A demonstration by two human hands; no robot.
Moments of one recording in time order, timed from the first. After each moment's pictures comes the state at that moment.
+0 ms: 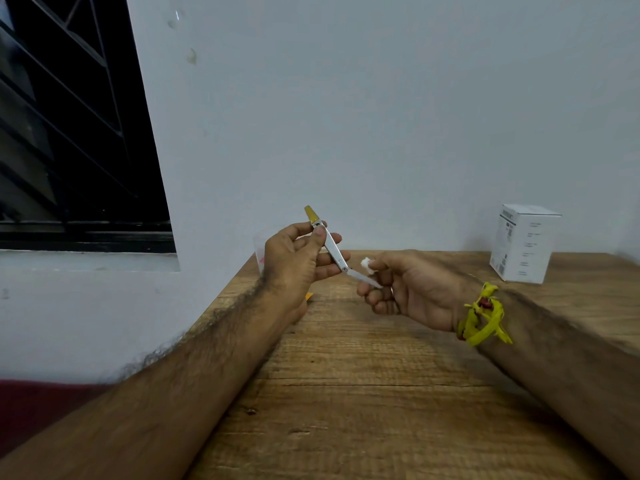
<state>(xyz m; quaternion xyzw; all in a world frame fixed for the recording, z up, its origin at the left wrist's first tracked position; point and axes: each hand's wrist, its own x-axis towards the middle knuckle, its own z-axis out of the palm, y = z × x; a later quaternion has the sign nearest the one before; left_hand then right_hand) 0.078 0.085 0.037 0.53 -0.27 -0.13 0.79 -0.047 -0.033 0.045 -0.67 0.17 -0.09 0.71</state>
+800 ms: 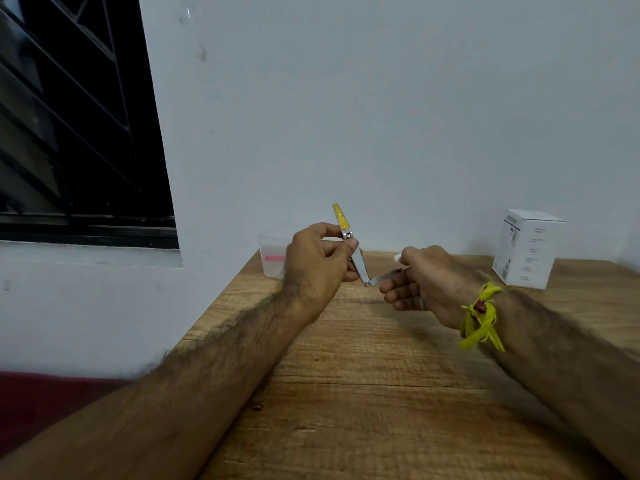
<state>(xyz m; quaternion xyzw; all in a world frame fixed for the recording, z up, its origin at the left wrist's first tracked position) 0.067 0.077 0.030 0.62 -0.35 -0.03 0.70 -0.045 -0.031 0.048 -0.70 0.30 -0.24 0.60</state>
